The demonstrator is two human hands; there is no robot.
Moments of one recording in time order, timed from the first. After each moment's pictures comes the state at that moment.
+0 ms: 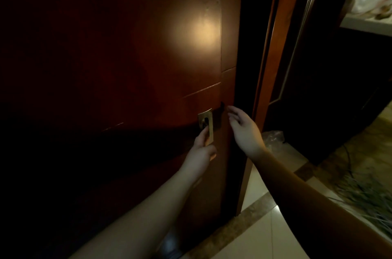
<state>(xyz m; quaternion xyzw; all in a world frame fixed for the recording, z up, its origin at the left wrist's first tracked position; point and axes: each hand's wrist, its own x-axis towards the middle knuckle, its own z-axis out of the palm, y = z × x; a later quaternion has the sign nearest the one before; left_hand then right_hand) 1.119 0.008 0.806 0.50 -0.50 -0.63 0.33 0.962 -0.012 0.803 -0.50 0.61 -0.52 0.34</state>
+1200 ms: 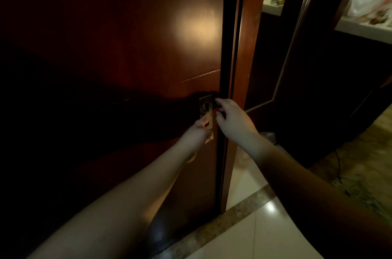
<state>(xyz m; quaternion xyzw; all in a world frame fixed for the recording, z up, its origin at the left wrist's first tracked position) 1.040 -0.017 0.819 0.52 -0.57 -0.57 0.27 0.901 -0.018 0.829 -0.69 0.63 -0.34 0.13</state>
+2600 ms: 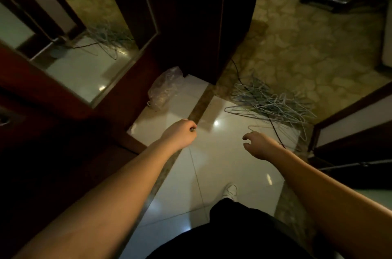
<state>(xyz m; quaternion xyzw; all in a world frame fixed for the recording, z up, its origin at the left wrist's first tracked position) 0.742 0.100 0.645 0.35 -0.88 -0.29 -0.15 0.550 0.300 0.592 -0.40 0.85 0.01 0.34</state>
